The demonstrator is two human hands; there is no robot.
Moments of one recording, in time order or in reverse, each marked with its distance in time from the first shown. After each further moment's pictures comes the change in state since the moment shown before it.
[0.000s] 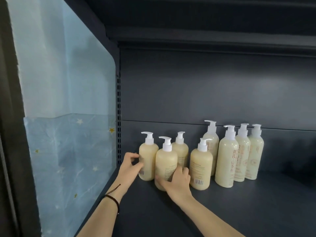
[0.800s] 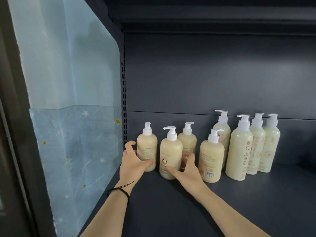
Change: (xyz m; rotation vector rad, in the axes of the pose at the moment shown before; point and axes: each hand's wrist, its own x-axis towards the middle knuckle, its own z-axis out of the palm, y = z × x) left_hand -0.007 -0.004 -0.004 0.219 0.163 0.060; right_hand 0.009 0.008 -0.008 0.351 -0.143 -0.050
